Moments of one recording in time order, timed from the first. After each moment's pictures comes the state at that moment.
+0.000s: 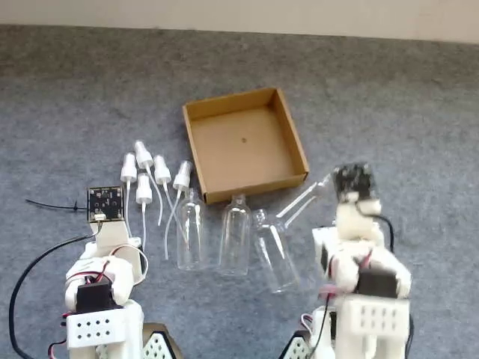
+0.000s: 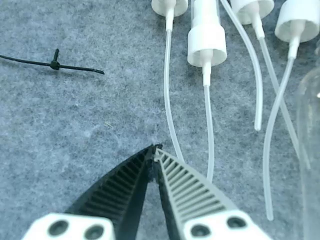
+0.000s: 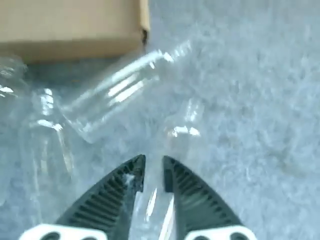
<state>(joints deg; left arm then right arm) -15.3 -94.3 96.2 61.2 2.2 3.0 -66.4 63.1 69.8 15.3</state>
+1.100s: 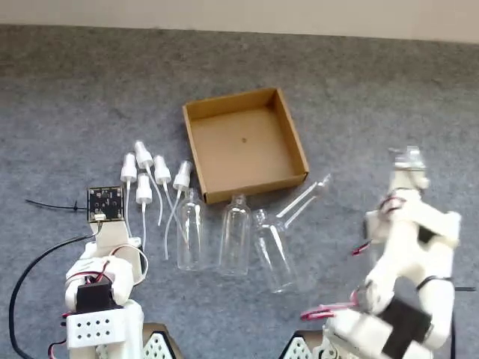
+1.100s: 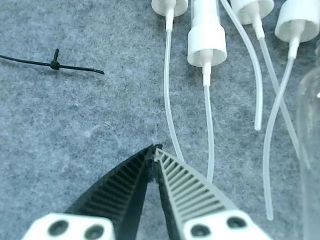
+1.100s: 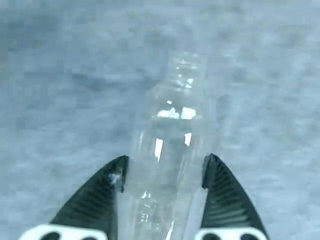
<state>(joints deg) -15.3 -94.3 96.2 61.2 2.2 30.4 -7.4 40.7 52.4 34.5</state>
